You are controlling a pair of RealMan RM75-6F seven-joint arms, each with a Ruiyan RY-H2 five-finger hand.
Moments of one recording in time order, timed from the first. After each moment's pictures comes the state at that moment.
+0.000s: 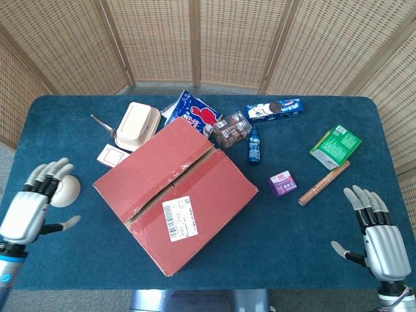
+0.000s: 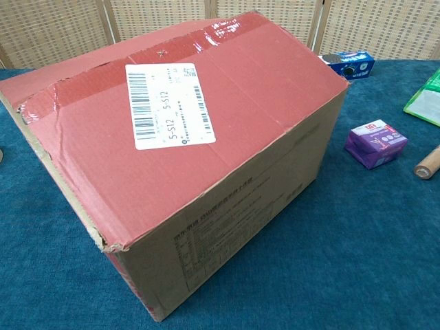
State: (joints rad) left arm -0.18 -1.00 -0.10 -1.93 1.59 1.40 0.06; right arm 0.00 -1.02 0.03 -1.94 -1.68 1.60 -0.06
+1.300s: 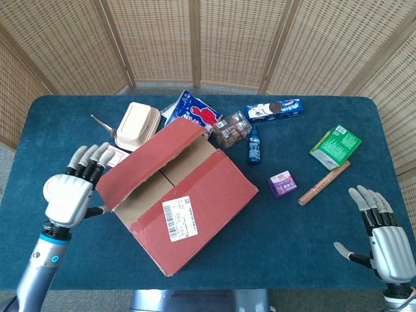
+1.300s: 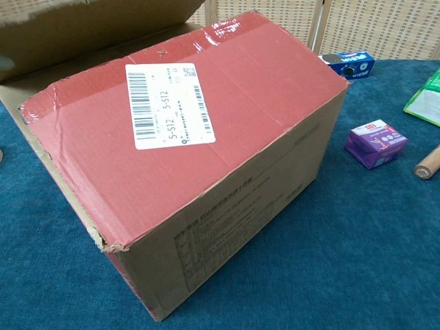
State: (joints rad) left arm -0.33 -1.21 -0.19 -1.95 1.53 1.40 0.39; right arm 0.00 -0.98 0.03 -1.94 -1.69 1.62 0.02
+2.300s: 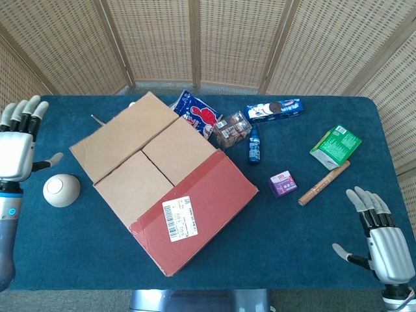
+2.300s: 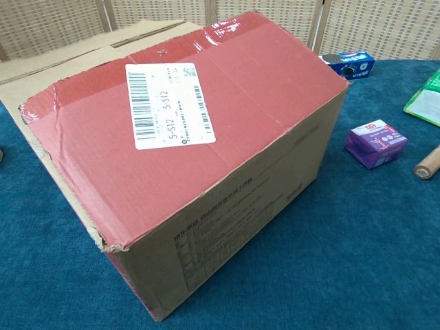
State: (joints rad) left arm -0.41 -1.13 -0.33 -1.57 1.30 1.31 0.17; right arm 0.00 -0.98 0.02 -1.95 -1.70 1.61 0.01
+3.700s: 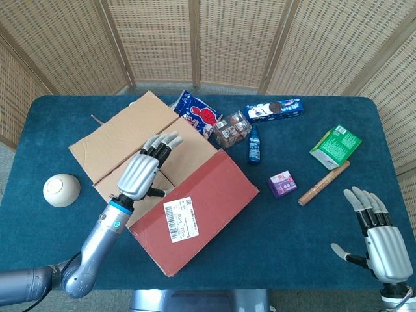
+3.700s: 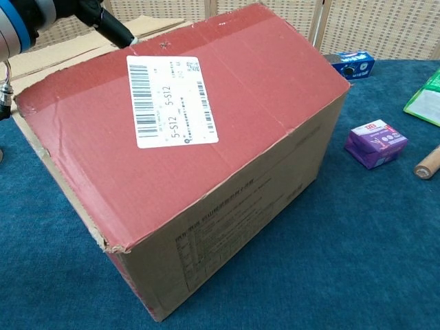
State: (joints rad) left arm -0.70 -1.46 -0.31 -1.87 1.16 1.16 0.32; right arm 0.01 -0.98 0.02 -1.94 -1.69 1.60 0.00
